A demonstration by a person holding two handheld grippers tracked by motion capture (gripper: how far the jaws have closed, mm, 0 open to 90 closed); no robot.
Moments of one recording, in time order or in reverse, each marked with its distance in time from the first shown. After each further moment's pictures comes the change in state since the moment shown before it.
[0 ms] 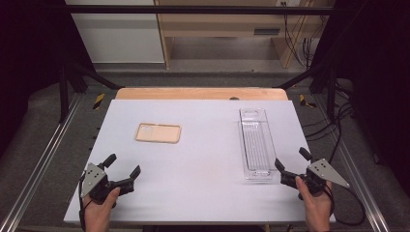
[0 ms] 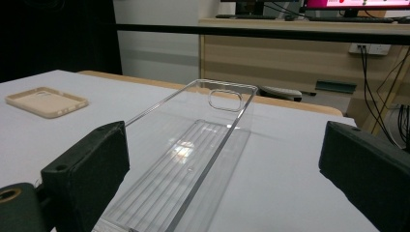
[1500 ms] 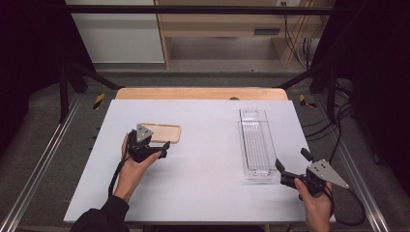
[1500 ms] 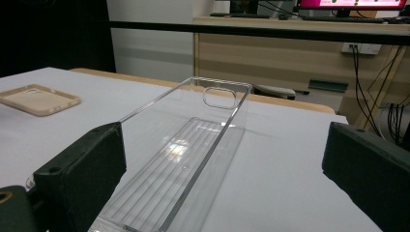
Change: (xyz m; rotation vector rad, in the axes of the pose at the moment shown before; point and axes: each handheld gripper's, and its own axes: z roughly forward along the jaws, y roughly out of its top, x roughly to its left) left arm -0.016 0.031 0.145 0.390 0.019 0.113; right arm 0.001 -0.001 -0.001 0.008 -0.022 -0.009
